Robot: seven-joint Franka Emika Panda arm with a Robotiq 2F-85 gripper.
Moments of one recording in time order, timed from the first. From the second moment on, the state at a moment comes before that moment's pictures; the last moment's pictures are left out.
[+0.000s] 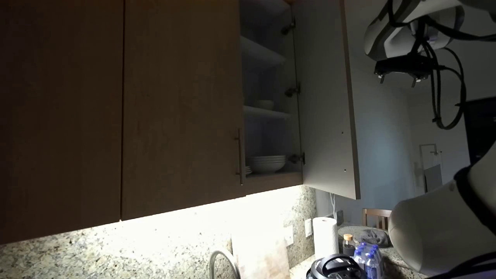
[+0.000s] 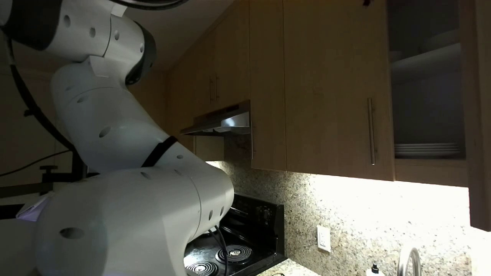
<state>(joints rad) -1.07 -0.79 -0.08 -2.27 -0.05 2.59 0.42</state>
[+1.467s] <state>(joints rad) -0.70 -0.90 -0.41 -2.45 -0.32 2.46 -0.38</state>
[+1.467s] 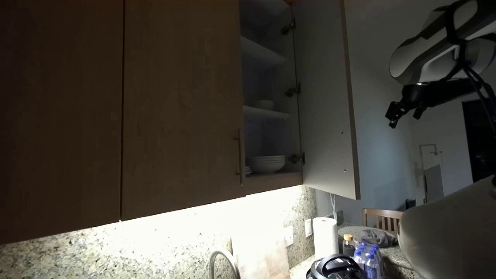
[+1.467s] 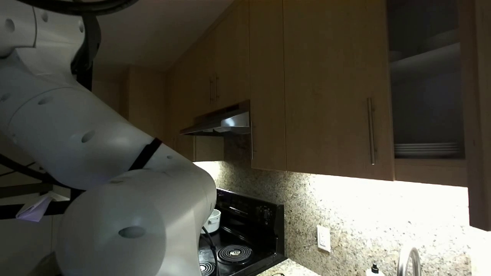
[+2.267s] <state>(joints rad) -0.64 -0.94 -0.42 -2.45 -0.33 2.34 -0.41</state>
